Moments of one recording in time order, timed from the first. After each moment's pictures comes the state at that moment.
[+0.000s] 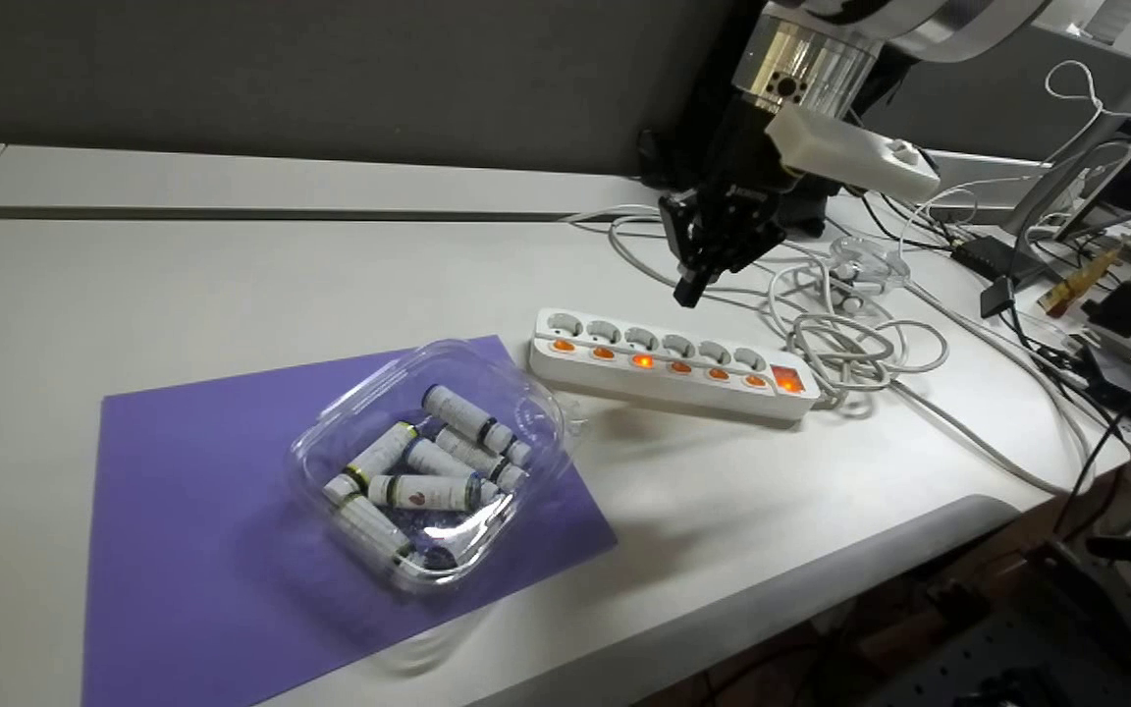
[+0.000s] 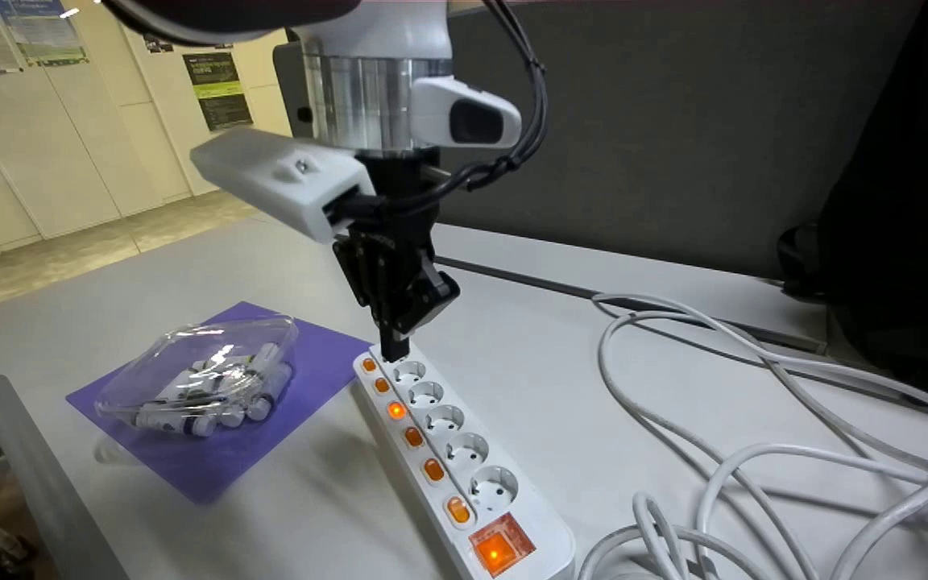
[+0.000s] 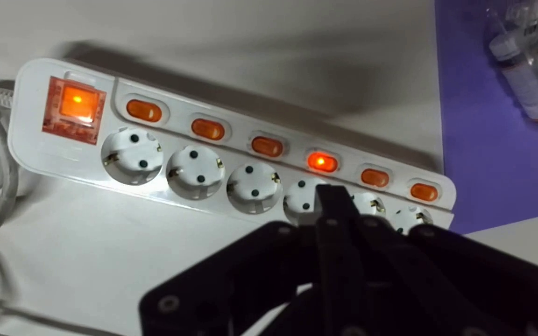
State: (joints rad) arm -0.09 0.23 -0.05 -2.38 0.22 2.53 -0.20
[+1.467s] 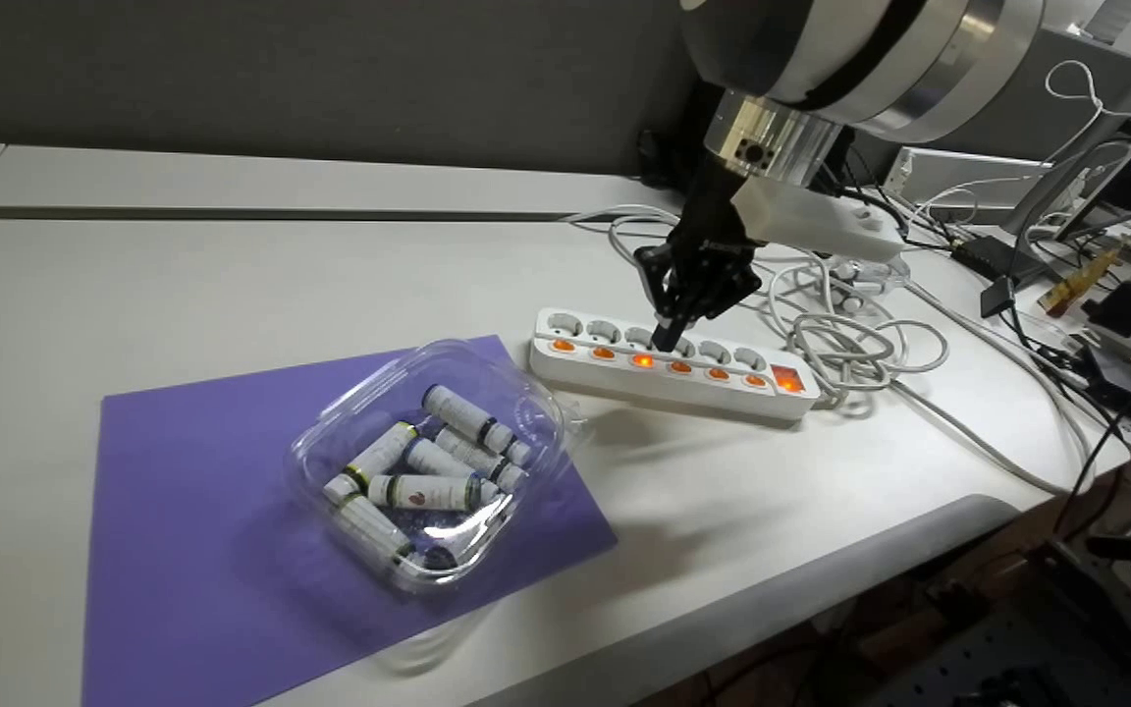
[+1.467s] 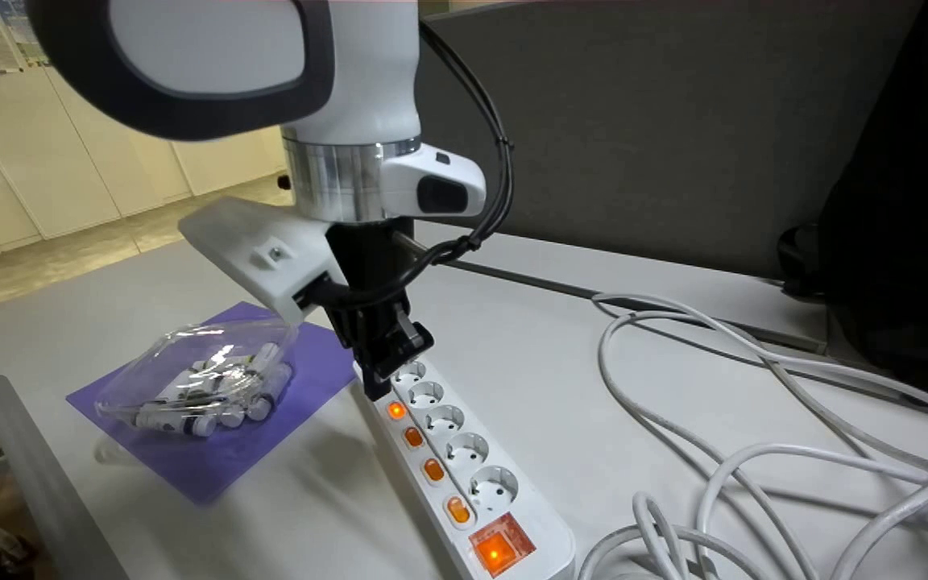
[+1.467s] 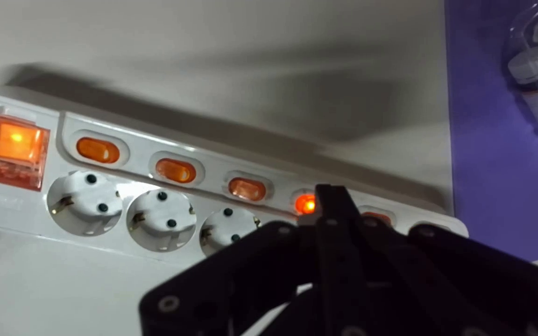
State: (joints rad) arm -0.10 0.30 0.00 -2.43 0.26 2.66 -0.20
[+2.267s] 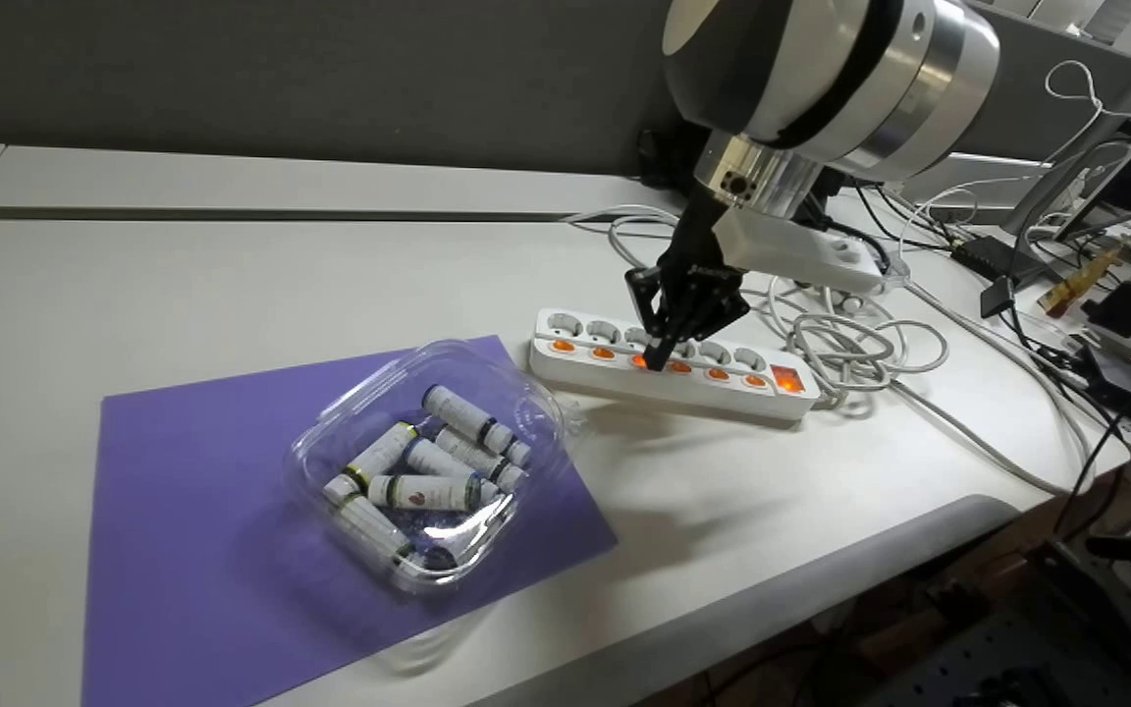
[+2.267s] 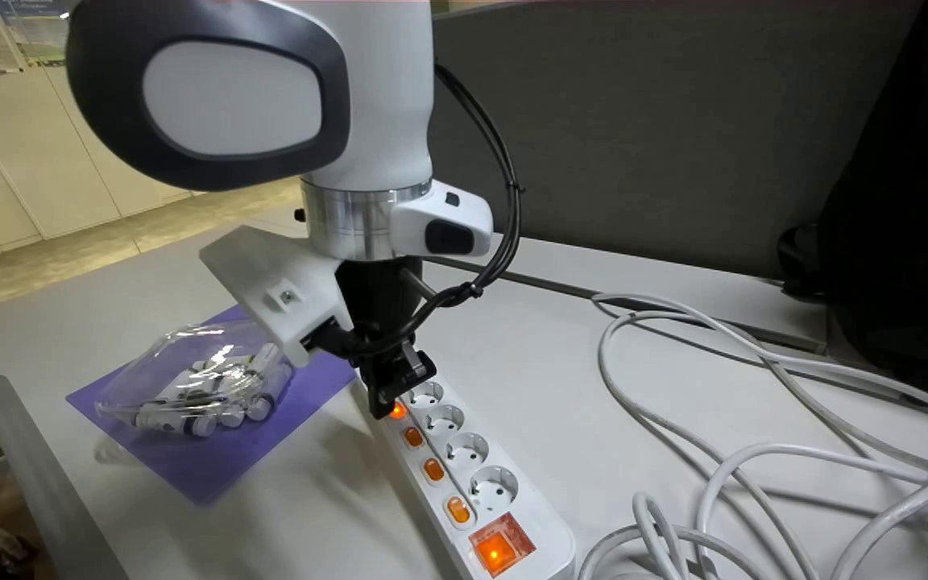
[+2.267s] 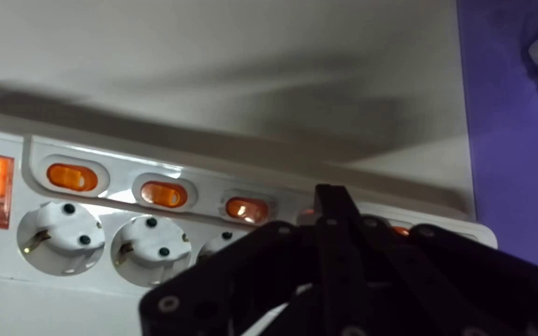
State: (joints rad) arm -0.13 0.37 0.03 -2.41 0.31 2.70 -0.20
